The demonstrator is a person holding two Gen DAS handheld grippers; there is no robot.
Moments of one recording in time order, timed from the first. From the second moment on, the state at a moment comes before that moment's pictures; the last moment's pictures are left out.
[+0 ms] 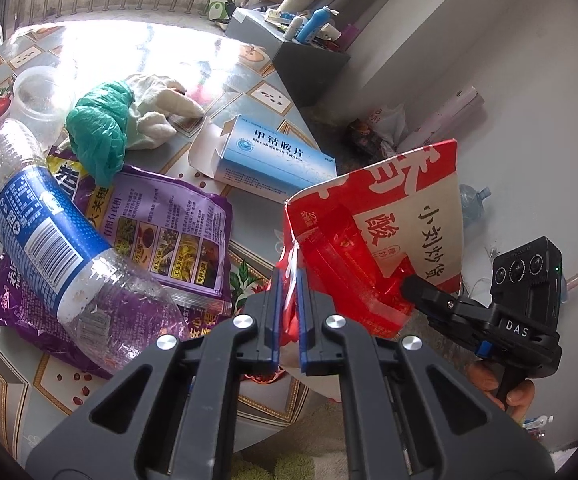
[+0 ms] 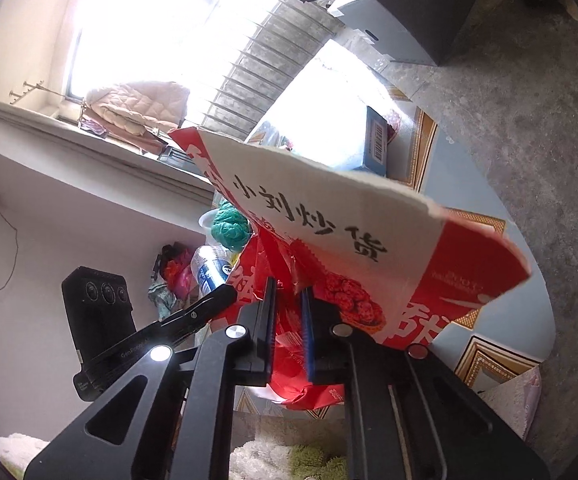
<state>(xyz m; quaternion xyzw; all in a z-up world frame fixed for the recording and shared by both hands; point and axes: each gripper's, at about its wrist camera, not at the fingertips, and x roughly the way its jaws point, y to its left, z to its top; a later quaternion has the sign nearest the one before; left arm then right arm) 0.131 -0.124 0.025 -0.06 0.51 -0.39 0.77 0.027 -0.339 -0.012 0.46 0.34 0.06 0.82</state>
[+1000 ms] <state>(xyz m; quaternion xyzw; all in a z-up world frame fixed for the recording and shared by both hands) 0.100 -0.359 0.068 0.03 0.44 -0.49 0.75 -0.170 -0.468 -0.013 0.48 0.25 -0.19 0.82</state>
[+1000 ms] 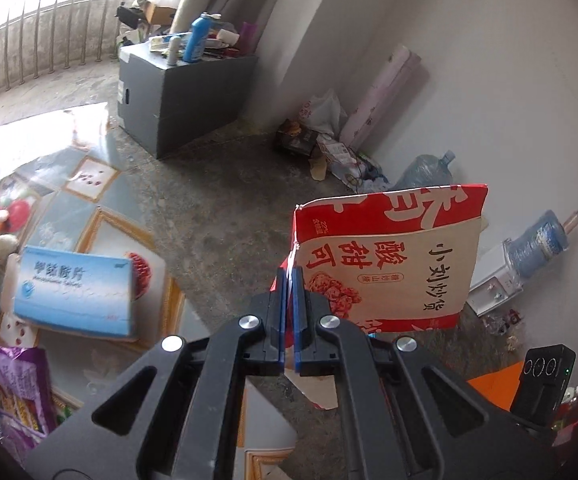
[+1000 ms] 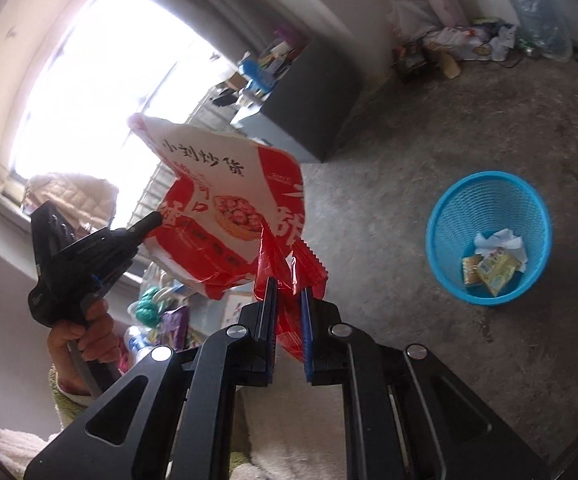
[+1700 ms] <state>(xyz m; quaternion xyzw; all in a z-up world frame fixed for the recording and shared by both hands) 0.043 -0.595 -0.171 0.20 0.62 -0.42 0.64 -0.164 -0.636 -0.271 0.59 0.35 -0.40 0.61</state>
